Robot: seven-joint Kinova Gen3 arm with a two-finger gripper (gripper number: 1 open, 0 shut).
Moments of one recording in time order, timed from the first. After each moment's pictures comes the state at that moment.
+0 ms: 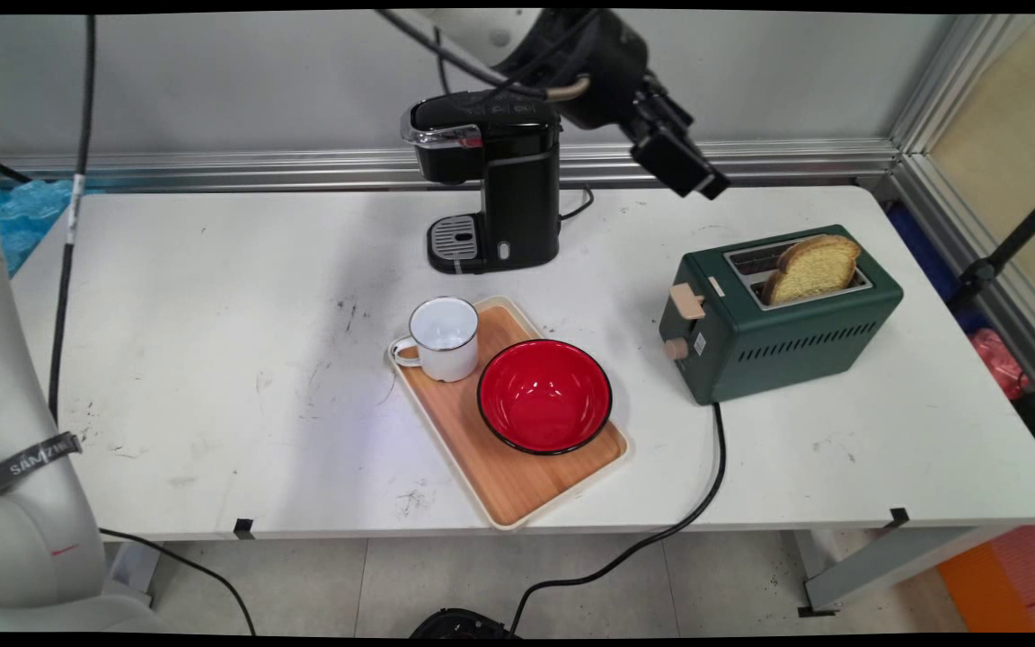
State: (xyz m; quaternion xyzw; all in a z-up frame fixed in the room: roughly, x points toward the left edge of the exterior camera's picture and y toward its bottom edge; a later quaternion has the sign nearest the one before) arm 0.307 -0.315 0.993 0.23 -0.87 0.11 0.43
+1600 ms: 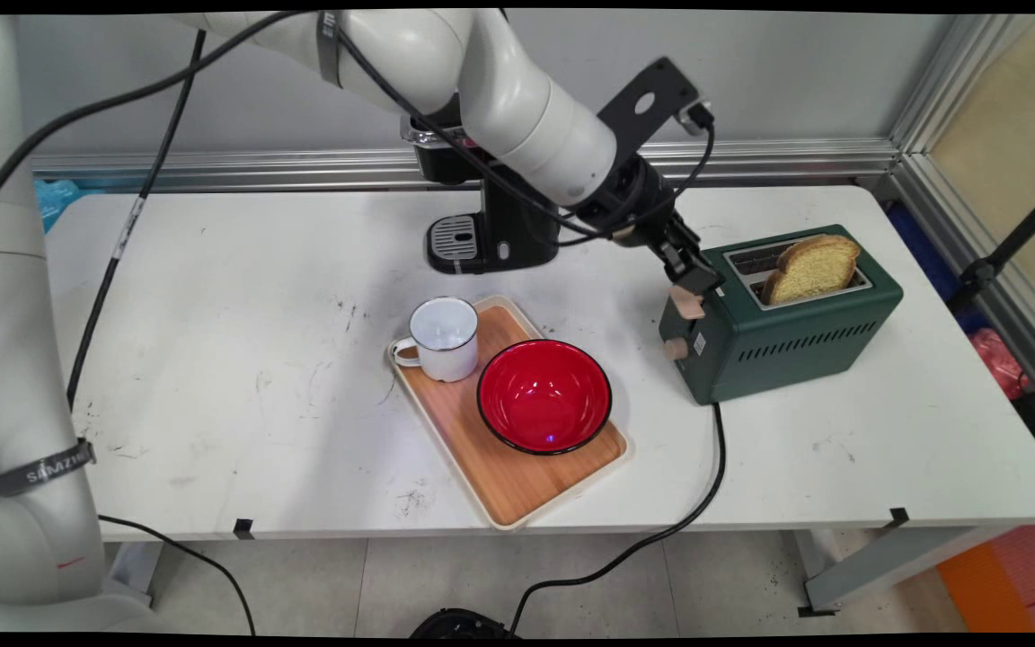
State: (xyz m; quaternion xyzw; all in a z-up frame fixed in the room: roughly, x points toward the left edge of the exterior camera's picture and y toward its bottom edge) arm 0.250 -0.346 0.875 0.27 -0.88 0.11 0.38
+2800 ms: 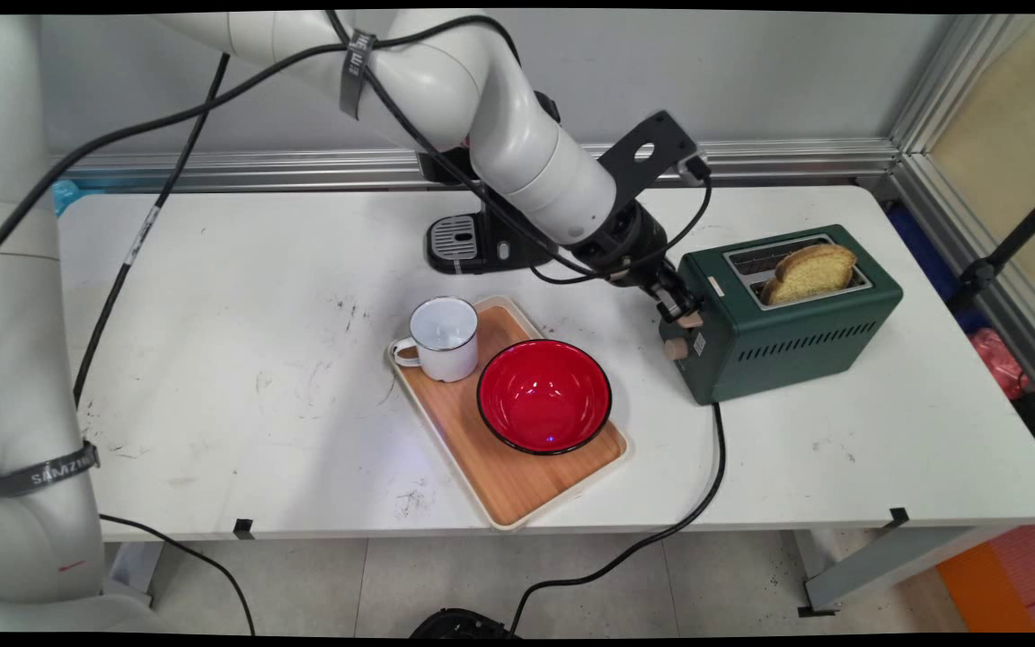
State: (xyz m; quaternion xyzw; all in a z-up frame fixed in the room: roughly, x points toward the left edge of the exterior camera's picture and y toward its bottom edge) arm 0.242 -0.339 0.845 0.28 -0.89 0.08 0.34
